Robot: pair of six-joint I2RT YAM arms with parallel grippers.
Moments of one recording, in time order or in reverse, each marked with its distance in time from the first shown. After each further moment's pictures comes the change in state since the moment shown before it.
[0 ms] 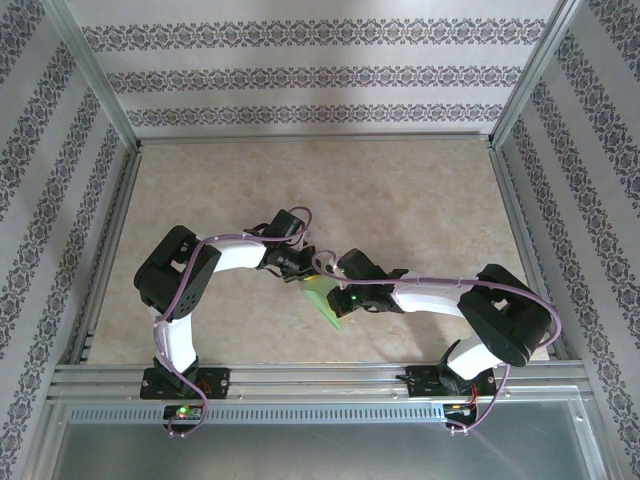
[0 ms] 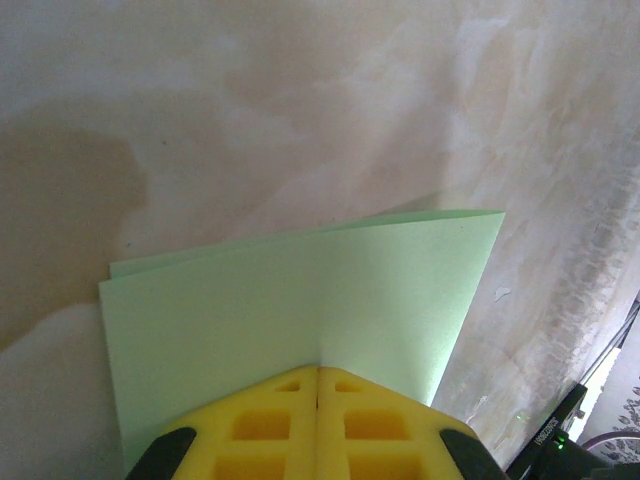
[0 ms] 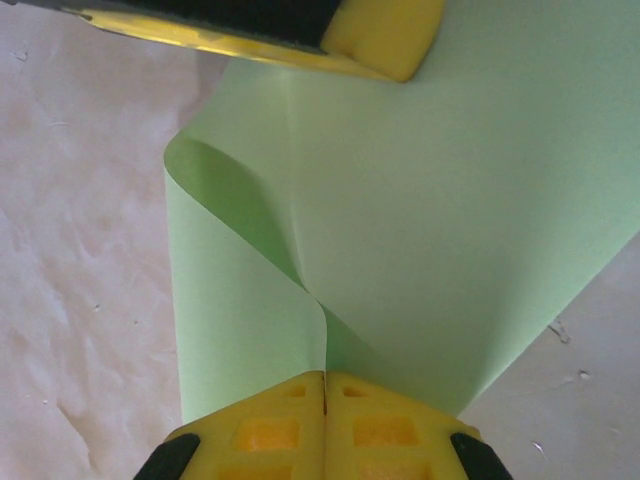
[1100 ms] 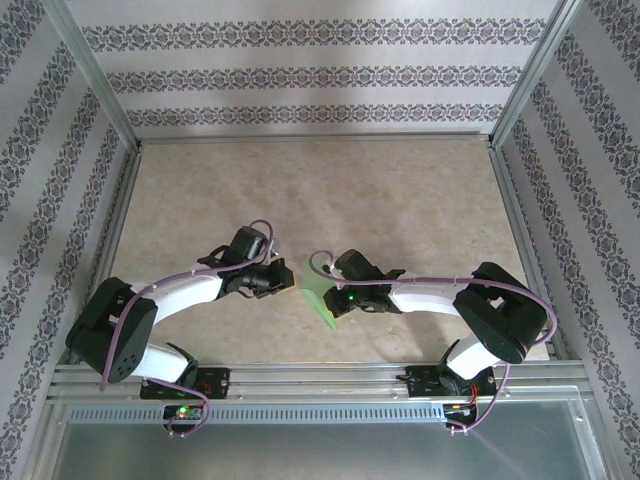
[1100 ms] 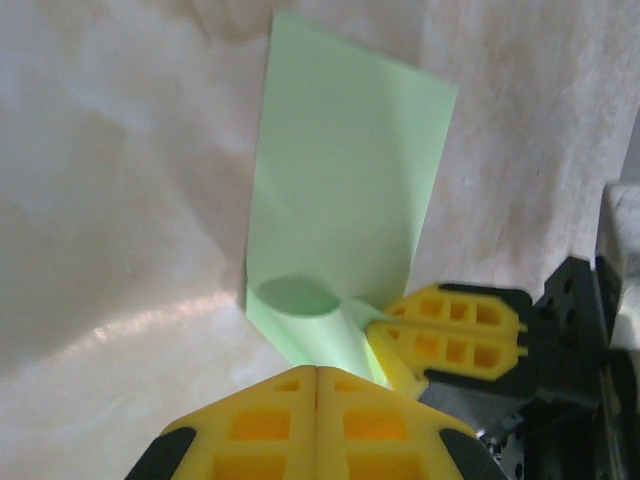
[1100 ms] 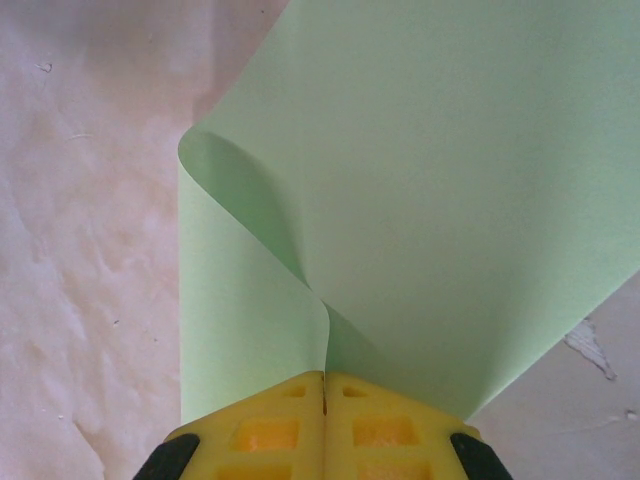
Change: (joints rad) left arm 0.036 -0.476 -0.380 0.062 -0.043 -0.060; right arm 0.009 0.022 0.004 0.037 -0.007 0.005
